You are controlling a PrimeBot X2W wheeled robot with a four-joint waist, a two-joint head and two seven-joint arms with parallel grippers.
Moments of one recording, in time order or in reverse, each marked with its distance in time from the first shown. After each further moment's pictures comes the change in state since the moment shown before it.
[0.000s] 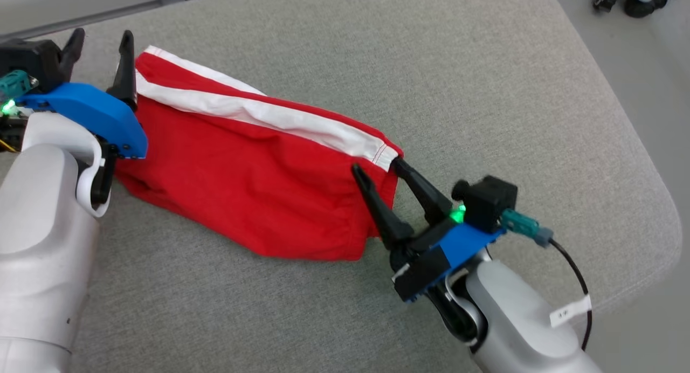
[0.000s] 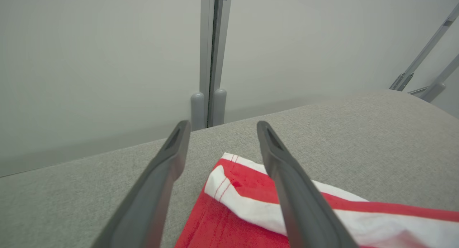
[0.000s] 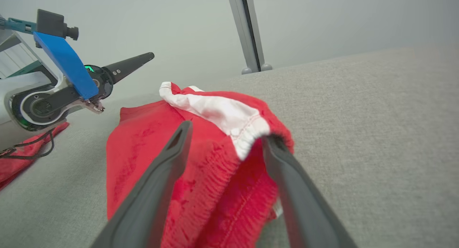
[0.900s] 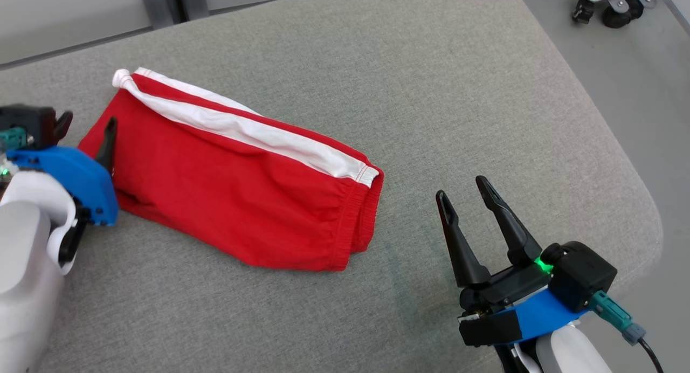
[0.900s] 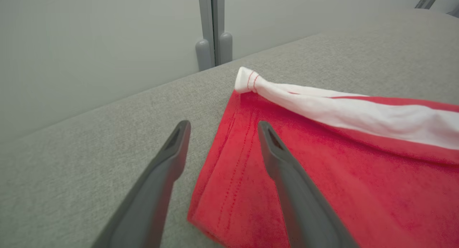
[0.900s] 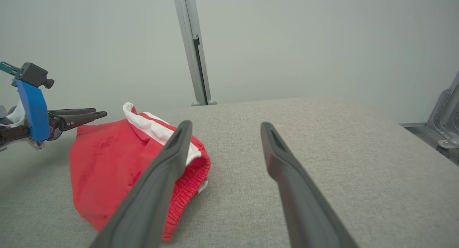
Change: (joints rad) left arm 0.085 0.147 -0.186 0.050 -0.097 -0.009 0.061; right arm 0.389 -0.001 -0.321 -0.400 -0.334 0.000 0.000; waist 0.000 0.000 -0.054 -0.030
